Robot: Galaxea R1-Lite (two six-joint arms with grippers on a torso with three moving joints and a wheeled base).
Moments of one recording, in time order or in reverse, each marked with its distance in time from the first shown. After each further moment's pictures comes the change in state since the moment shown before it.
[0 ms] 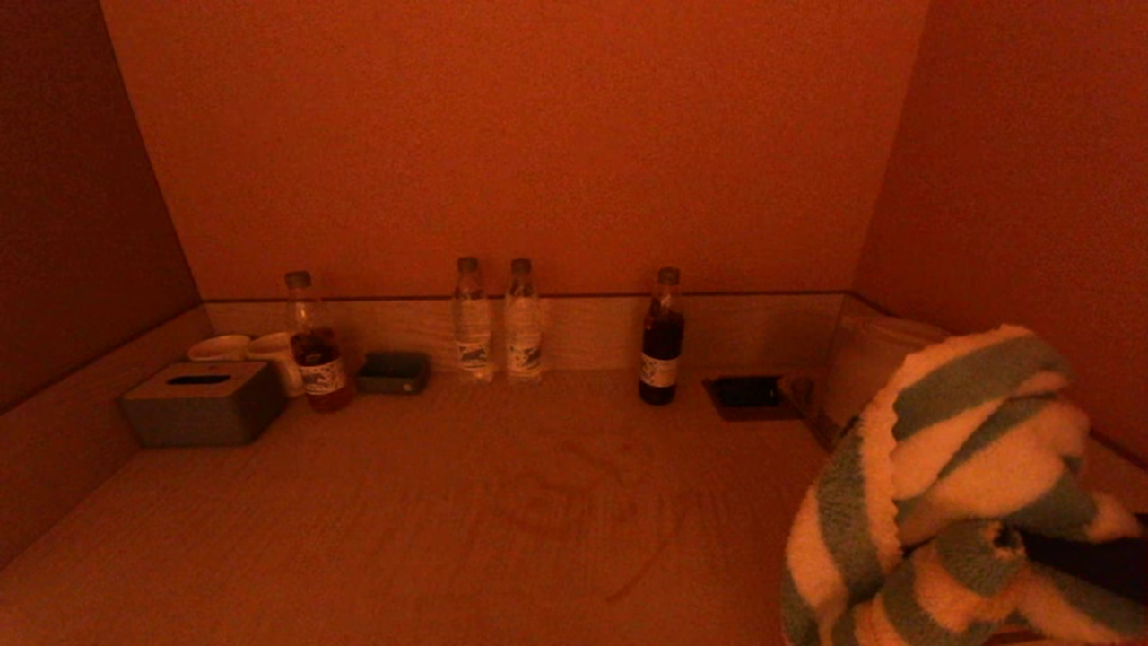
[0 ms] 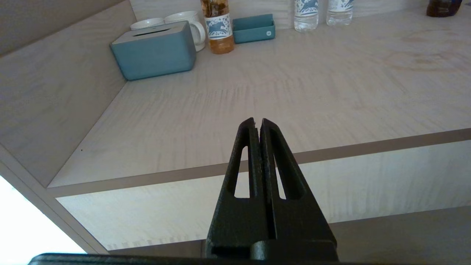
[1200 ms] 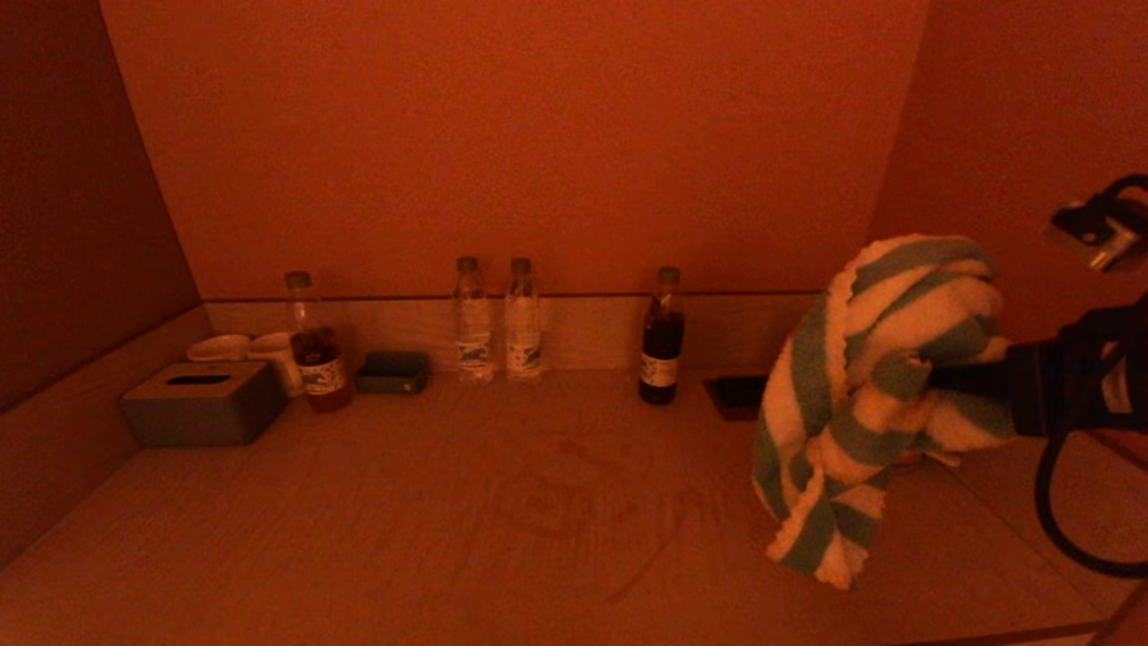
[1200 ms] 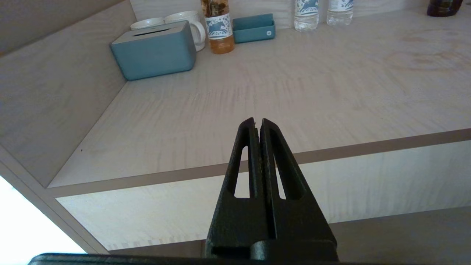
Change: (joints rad) left arm 0.000 0.000 0.000 0.000 0.000 0.000; right arm -0.067 0.361 -0.209 -0.207 -0.008 0.202
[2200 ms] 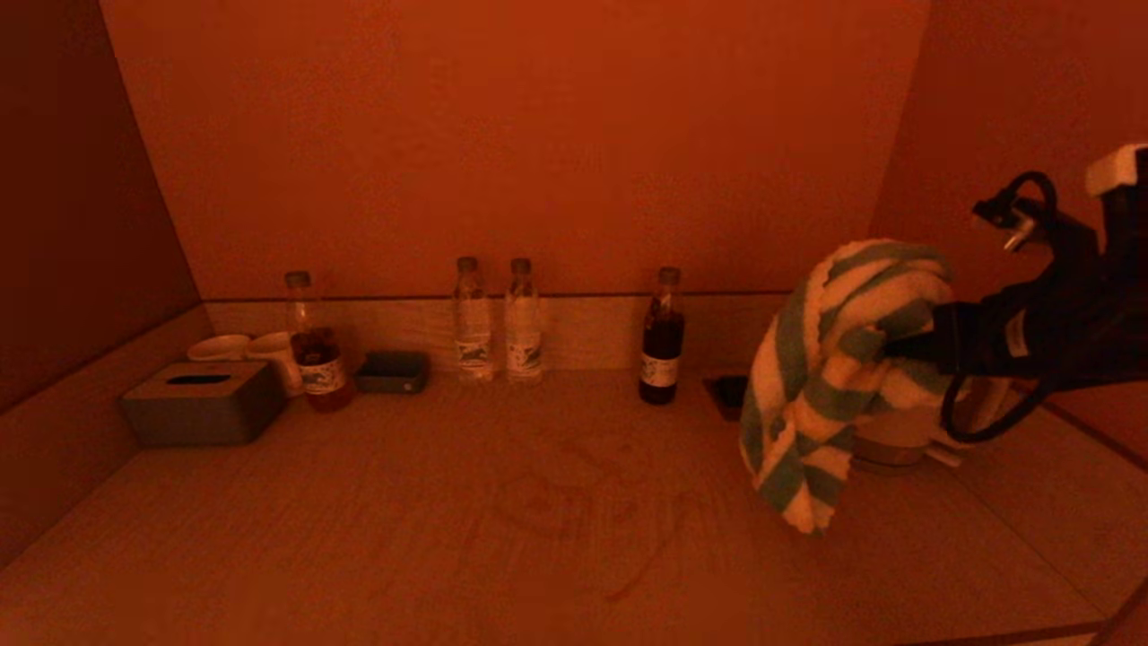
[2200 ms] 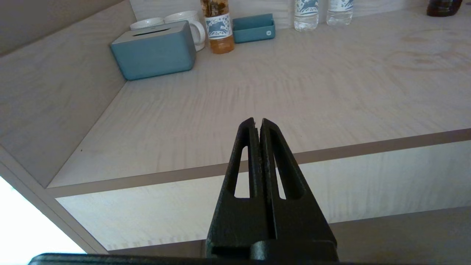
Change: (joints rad) left arm 0.000 0.000 0.000 0.000 0.000 0.000; right arm -0.014 0.231 -0.155 -0.018 -0.026 0.130
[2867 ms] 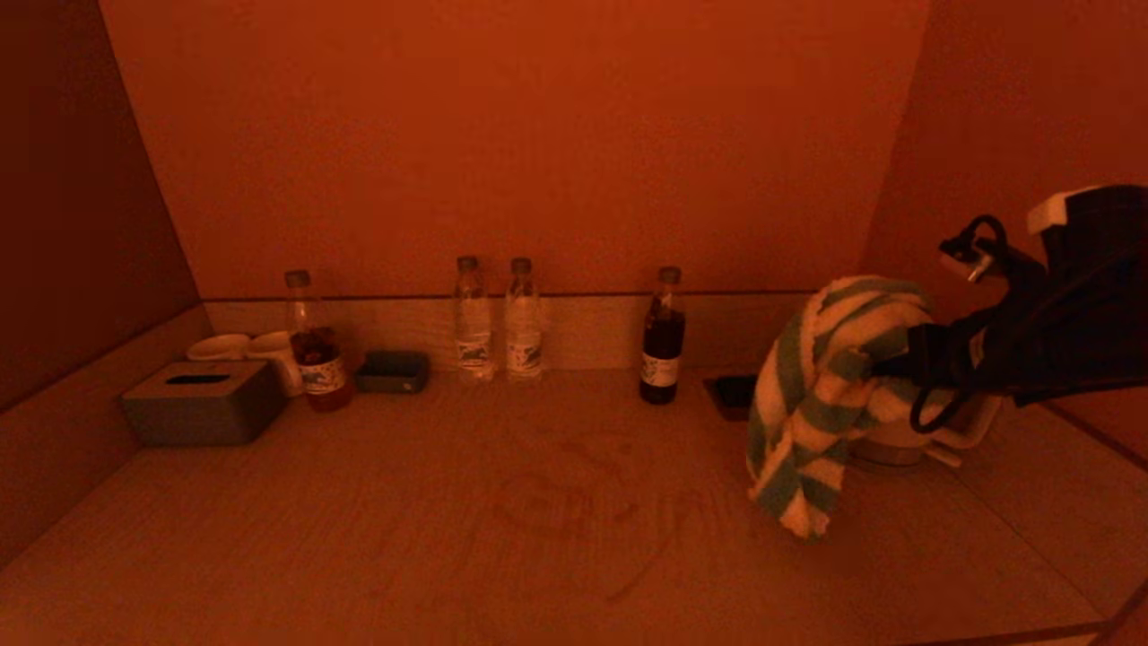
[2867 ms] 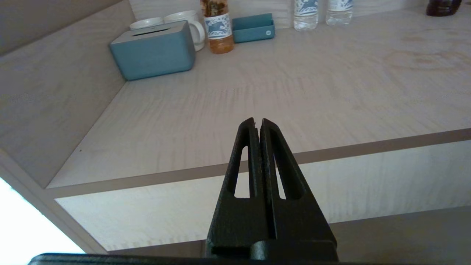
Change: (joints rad) left arm 0.000 0.000 0.000 0.000 0.000 0.000; right arm -0.047 0.144 -0.029 -0.029 0.002 0.013
